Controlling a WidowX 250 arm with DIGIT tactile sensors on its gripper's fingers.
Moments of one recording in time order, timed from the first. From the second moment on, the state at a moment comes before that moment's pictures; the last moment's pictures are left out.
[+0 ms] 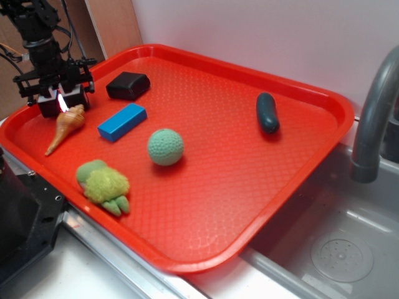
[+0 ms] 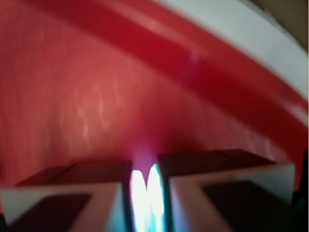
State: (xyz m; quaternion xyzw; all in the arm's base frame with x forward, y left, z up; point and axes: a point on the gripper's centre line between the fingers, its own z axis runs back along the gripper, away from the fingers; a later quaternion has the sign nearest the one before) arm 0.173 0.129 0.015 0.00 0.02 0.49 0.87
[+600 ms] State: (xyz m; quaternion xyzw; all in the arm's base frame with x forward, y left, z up) arm 0.159 0.104 0.062 0.02 -0.05 0.35 0.93
